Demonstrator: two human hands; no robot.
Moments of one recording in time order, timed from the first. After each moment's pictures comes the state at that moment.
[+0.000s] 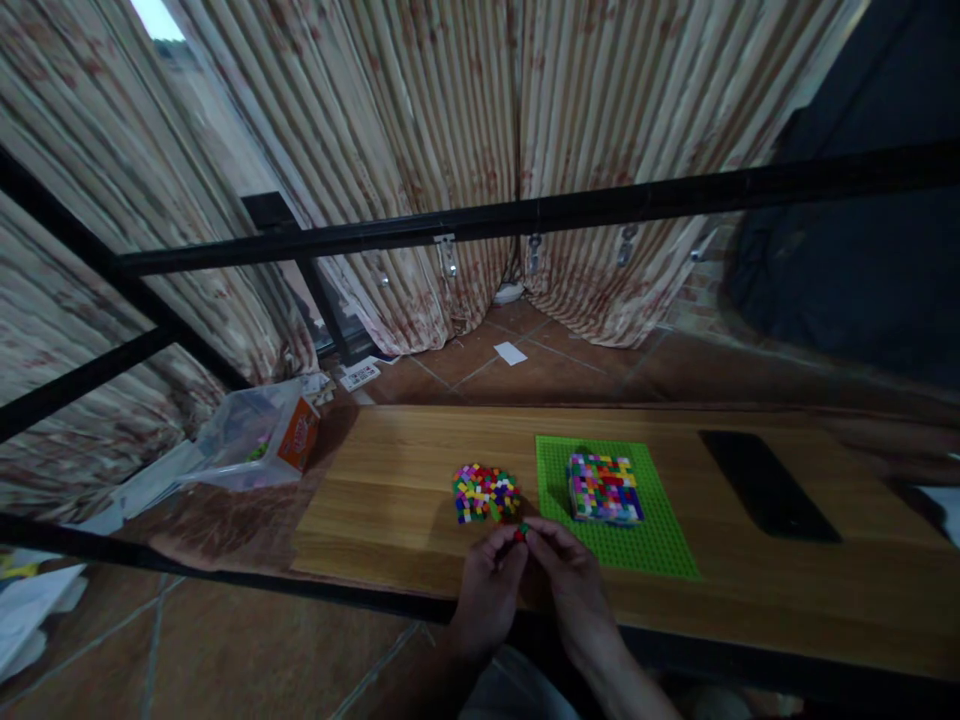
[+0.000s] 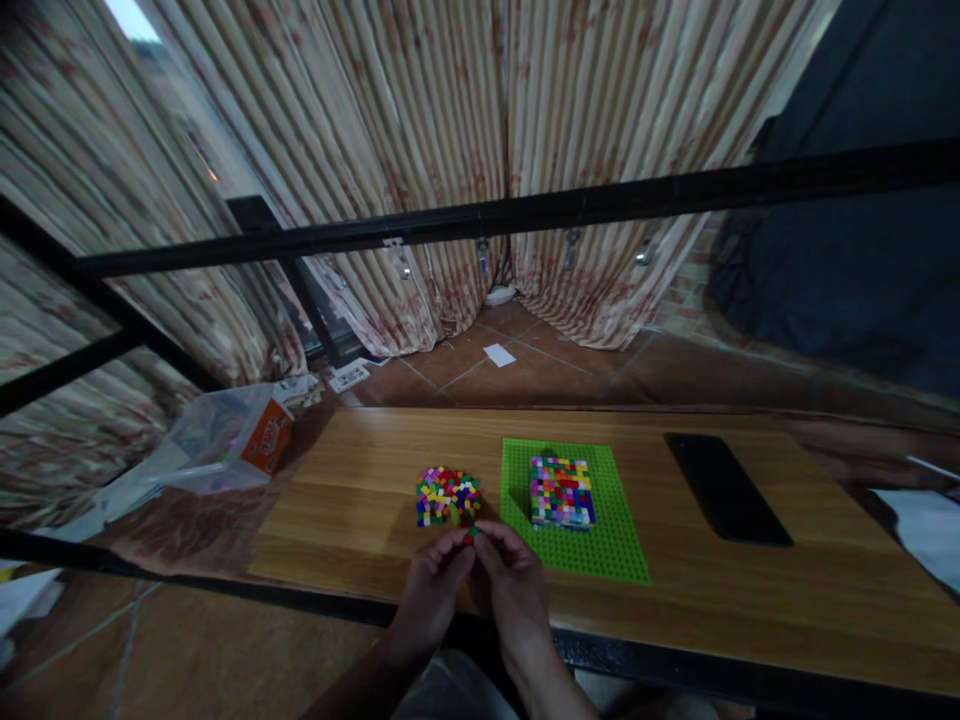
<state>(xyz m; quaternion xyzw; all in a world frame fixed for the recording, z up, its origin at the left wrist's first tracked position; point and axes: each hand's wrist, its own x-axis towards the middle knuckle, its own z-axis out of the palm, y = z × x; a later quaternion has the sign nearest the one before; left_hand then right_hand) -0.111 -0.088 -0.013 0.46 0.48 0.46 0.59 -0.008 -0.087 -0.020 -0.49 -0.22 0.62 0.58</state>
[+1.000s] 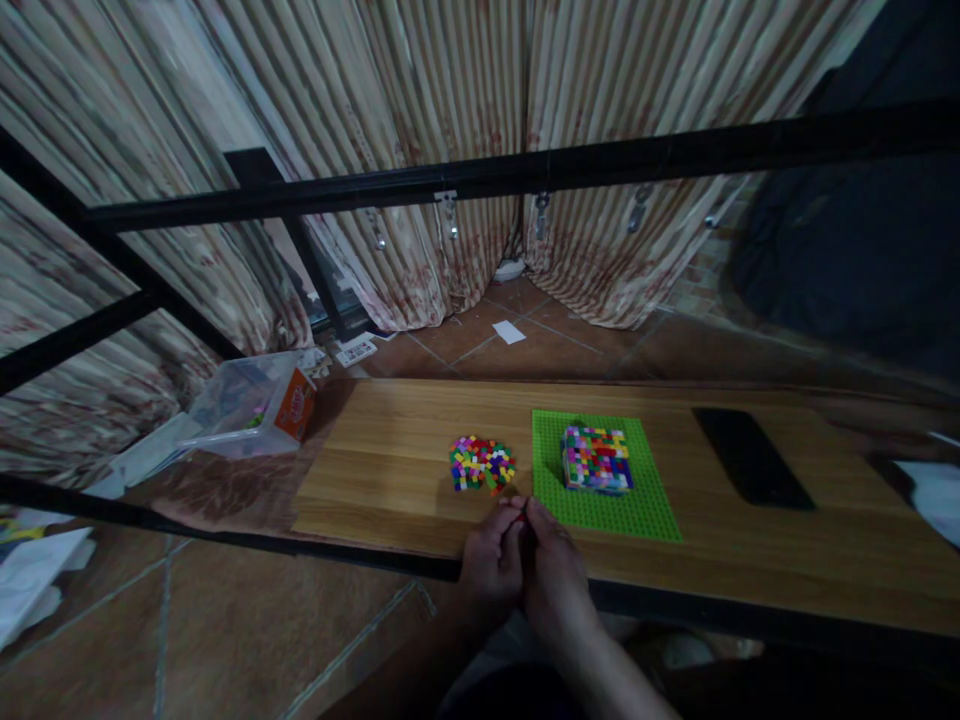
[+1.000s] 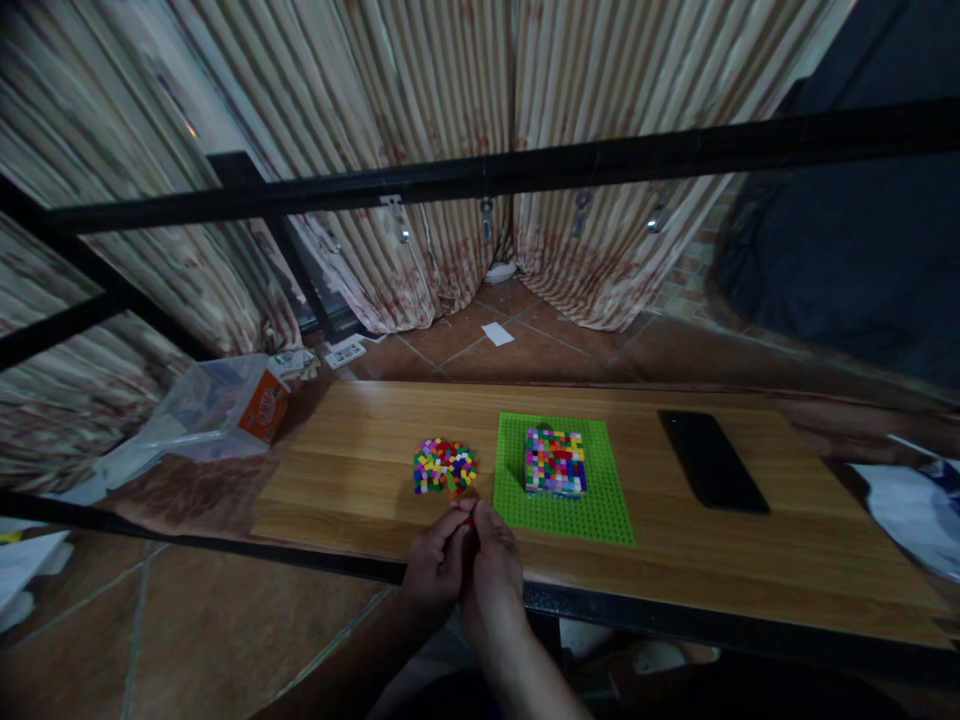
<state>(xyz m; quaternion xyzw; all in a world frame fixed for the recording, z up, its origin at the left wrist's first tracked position) -0.110 -0.103 -0.022 0.63 0.52 0.43 0.40 -0.035 -0.105 -0.011 -0.48 -0.11 0.62 0.61</state>
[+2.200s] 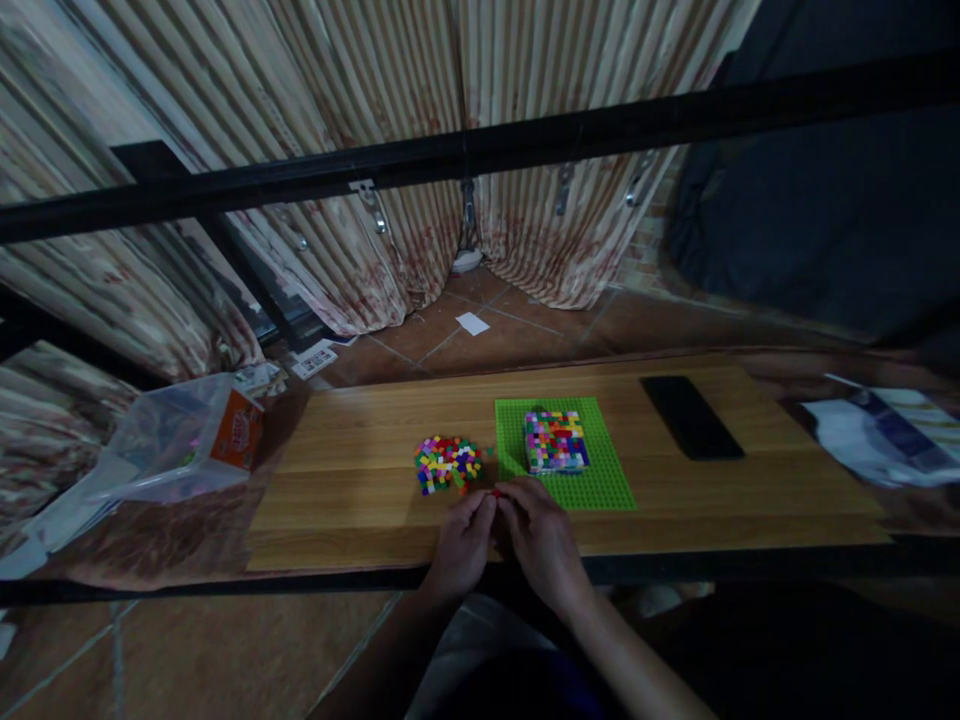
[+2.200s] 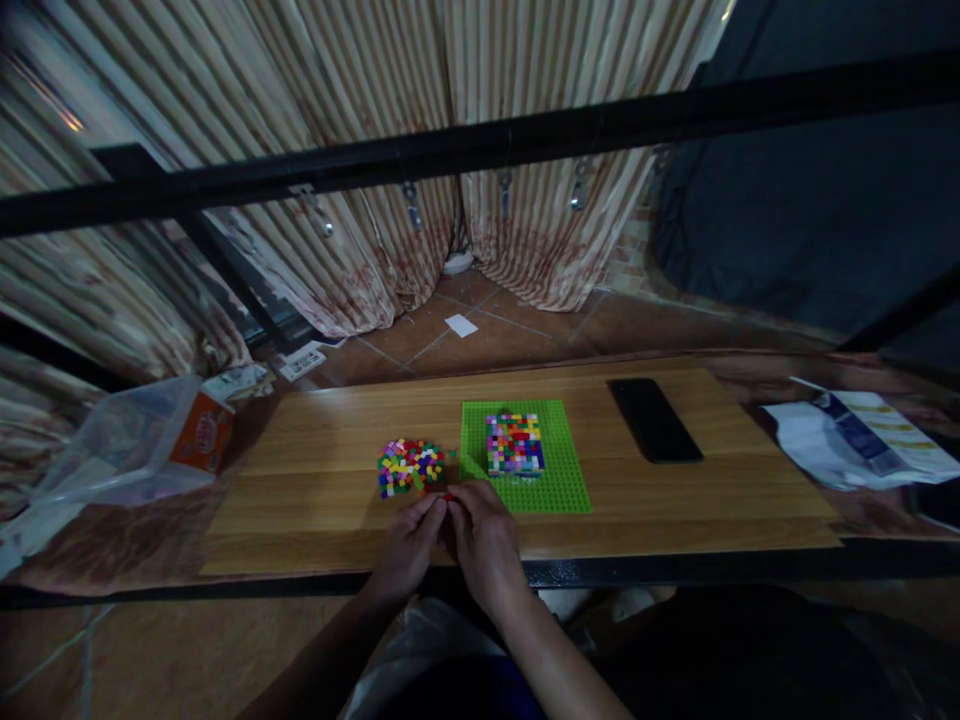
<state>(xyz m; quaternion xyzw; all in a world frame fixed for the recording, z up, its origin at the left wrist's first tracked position) -0.107 -0.079 -0.017 0.52 0.49 0.37 0.59 0.016 -0.098 -0.018 -0.57 -0.61 0.27 0.48</state>
